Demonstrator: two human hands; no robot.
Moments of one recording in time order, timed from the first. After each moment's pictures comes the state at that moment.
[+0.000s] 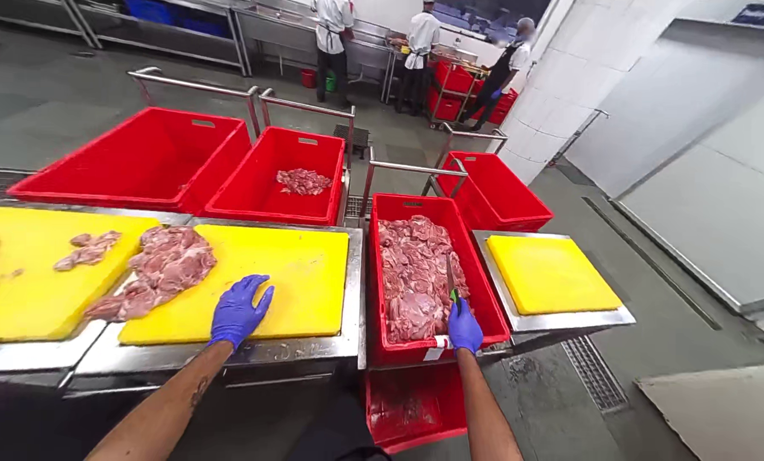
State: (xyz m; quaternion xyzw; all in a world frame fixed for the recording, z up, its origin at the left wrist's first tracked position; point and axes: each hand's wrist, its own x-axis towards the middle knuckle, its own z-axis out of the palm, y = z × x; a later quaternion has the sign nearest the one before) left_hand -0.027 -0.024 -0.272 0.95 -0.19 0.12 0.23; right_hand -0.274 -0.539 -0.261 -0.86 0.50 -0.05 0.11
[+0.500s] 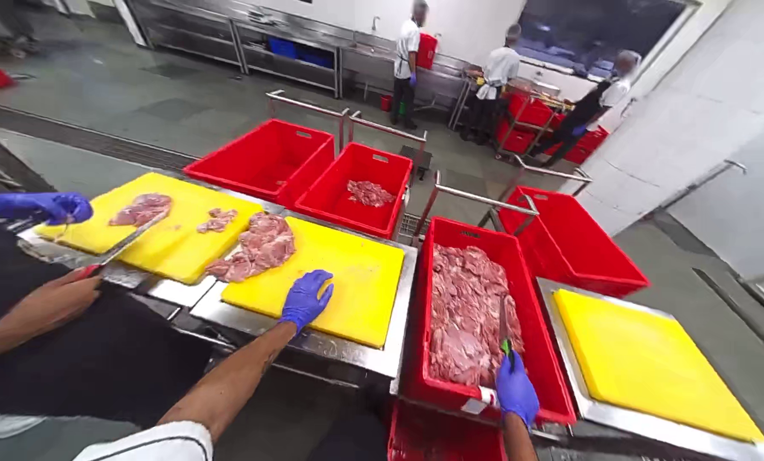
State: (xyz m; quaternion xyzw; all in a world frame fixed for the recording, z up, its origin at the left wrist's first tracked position) left_hand -0.030 -0.028 -0.261 0.96 -0.16 0.11 0.20; right_hand -0.274 -0.542 -0.266 -0.87 0.48 -0.08 0.11
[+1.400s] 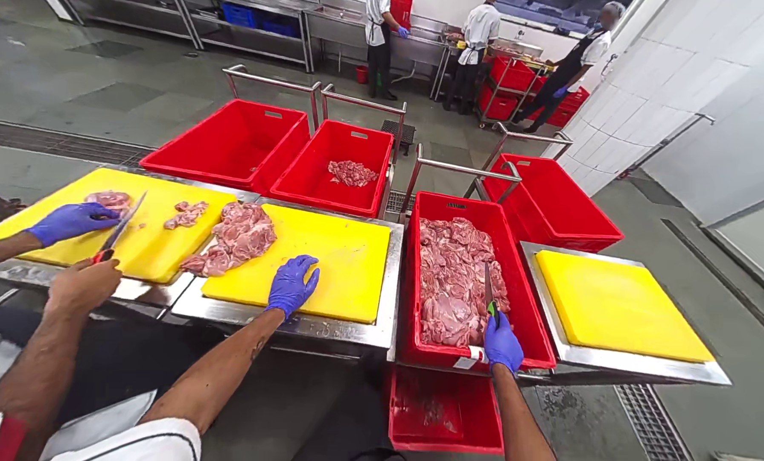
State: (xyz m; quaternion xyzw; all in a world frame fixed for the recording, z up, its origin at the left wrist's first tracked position) left_hand -0.028 -0.026 -0.263 0.96 -0.17 0.10 0.20; right_hand -0.269 -0.541 -0.264 -0.86 0.50 -0.02 0.10
